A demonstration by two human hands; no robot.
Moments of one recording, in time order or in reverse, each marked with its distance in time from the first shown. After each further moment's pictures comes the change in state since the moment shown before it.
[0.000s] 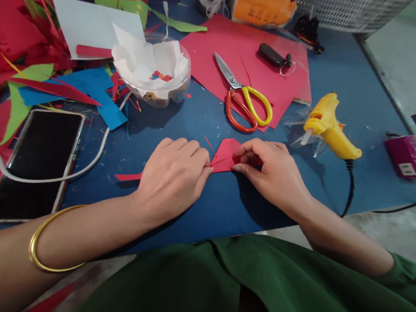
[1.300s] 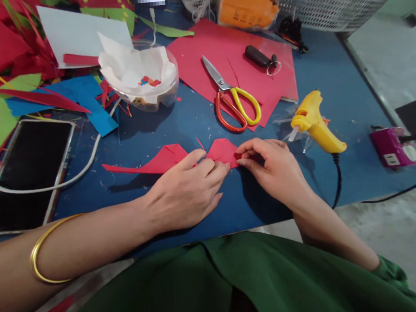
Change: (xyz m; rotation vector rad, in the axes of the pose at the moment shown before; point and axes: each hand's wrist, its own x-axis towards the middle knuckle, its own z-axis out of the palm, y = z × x) left_hand 0.003 0.017 0.007 0.179 0.015 0.495; right_hand -0.005 0.013 -0.011 -0.001 -0.010 0.028
